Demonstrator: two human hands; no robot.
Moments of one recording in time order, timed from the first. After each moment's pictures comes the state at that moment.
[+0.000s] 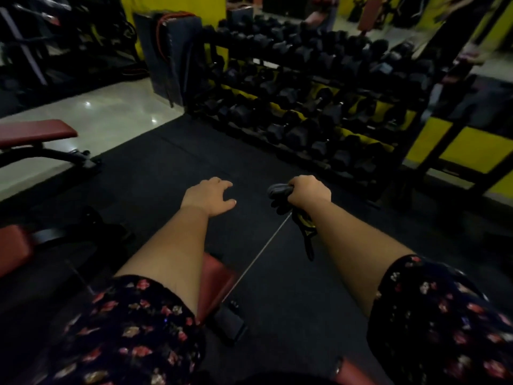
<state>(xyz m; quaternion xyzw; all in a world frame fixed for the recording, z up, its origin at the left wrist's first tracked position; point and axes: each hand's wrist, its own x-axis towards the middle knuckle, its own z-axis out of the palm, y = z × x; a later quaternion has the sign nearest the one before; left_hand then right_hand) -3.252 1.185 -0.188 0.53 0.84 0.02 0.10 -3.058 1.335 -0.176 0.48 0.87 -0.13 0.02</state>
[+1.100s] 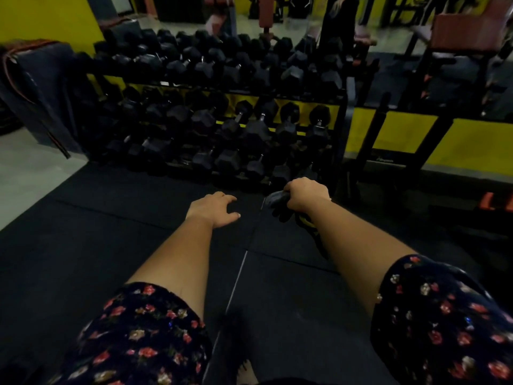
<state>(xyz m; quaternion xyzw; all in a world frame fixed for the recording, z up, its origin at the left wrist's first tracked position) -3.246 1.613 -0.200 0.66 0.74 -0.06 0.13 -3.027 1.696 -0.183 0.56 0.83 -0.06 0.06</state>
